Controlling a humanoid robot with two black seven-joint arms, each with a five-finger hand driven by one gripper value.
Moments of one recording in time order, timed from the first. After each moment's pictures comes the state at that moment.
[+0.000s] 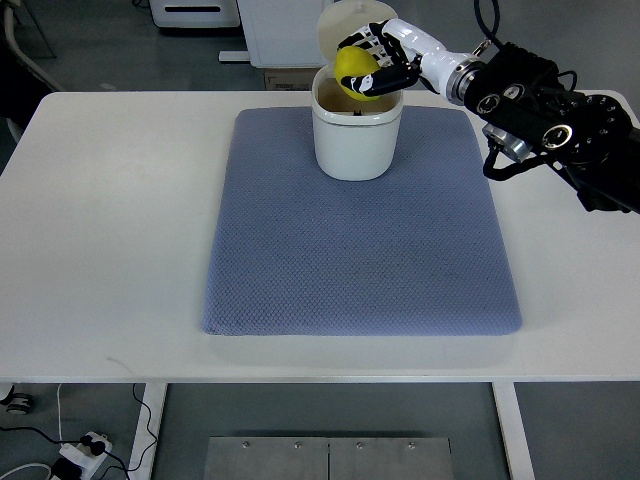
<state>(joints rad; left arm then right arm) -0.01 0.00 -0.10 -0.16 0.00 0.21 -0.12 1.42 -0.09 -0.23 0.54 -0.28 0.01 0.24</state>
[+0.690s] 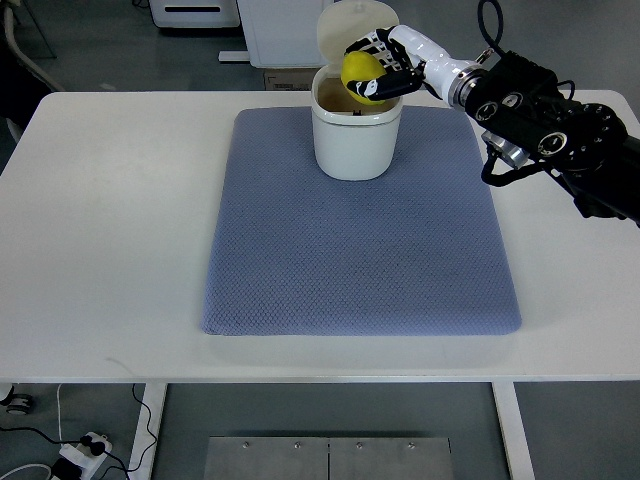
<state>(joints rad) -0.01 0.00 -0.10 -0.16 0.00 0.21 -0.12 1.41 -0.07 -0.23 0.52 -0.28 -0.02 0.23</state>
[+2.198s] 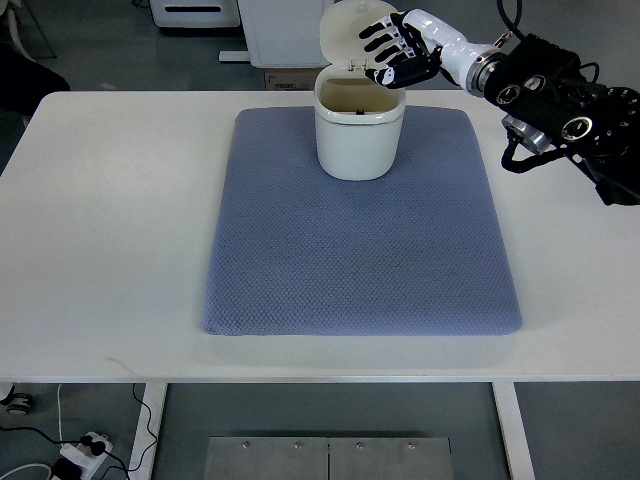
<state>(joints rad) -0.01 0.00 -0.10 -0.16 0.00 0.21 -0.12 1.43 -0.15 -0.23 0.53 -0.28 0.03 0.24</state>
